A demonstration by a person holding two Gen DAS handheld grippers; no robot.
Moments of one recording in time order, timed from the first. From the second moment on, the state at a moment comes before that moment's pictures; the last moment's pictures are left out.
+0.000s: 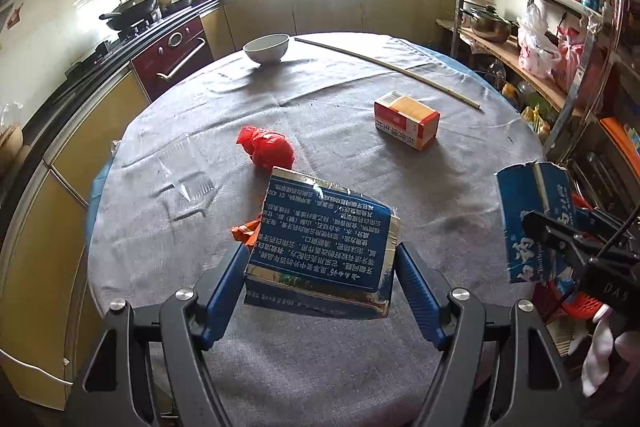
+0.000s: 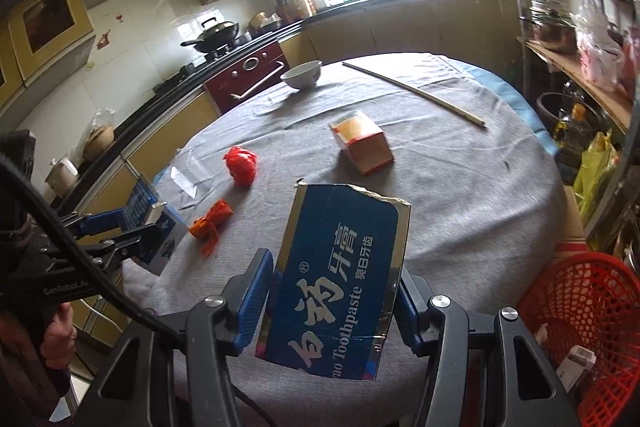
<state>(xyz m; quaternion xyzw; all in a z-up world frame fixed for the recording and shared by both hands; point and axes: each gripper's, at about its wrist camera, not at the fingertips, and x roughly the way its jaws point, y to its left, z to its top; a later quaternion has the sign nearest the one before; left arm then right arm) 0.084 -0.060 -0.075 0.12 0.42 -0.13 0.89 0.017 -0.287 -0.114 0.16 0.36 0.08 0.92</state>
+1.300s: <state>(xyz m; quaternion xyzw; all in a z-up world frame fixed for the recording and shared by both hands) 0.062 -0.166 -0.071 0.18 0.39 -0.29 0.86 -0.044 -0.410 -0.124 0.25 0.33 -0.06 0.91</state>
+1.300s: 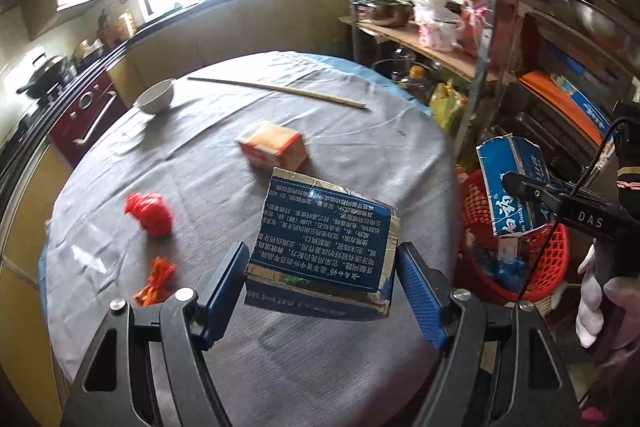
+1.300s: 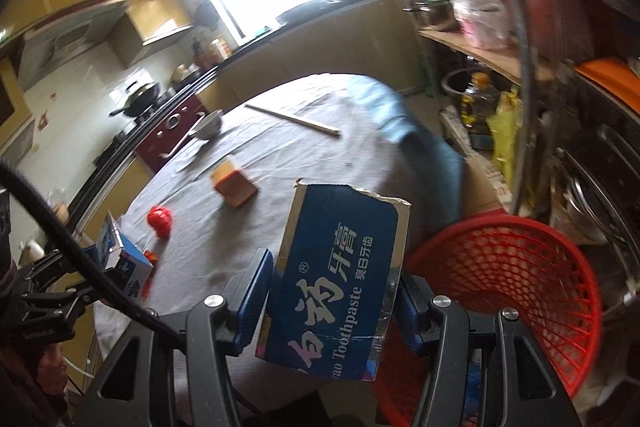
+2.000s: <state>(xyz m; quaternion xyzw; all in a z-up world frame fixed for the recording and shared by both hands) 0.015 -0.324 -0.097 0.26 0.38 -0.44 0.78 -0.132 -0.513 -0.157 0.32 0.33 -0.18 0.87</state>
